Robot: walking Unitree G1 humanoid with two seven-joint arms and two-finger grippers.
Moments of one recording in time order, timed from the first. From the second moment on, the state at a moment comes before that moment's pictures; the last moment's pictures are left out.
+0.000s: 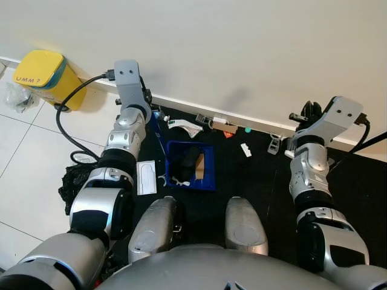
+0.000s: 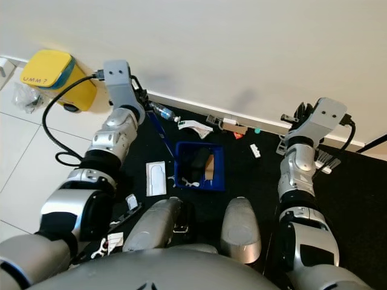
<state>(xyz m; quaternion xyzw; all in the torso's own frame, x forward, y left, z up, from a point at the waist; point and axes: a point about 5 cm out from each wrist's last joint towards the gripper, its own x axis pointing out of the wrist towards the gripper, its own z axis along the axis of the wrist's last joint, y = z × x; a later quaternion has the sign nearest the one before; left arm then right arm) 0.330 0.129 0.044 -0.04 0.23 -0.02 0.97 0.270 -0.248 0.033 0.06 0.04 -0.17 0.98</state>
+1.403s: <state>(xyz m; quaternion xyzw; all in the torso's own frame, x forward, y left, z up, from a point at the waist) 0.272 0.127 -0.008 0.07 0.19 -0.22 0.95 0.267 -0.172 -0.007 0.04 0.15 0.05 0.99</state>
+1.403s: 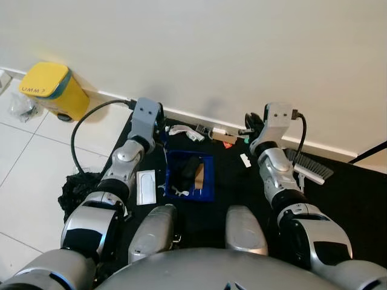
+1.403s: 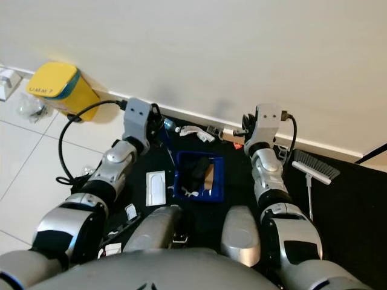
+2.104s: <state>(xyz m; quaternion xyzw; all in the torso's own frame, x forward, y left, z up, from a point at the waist) 0.269 0.128 -0.010 0.07 0.18 -0.22 0.96 0.264 -0.184 -0.005 0.03 0.14 0.03 0.99</state>
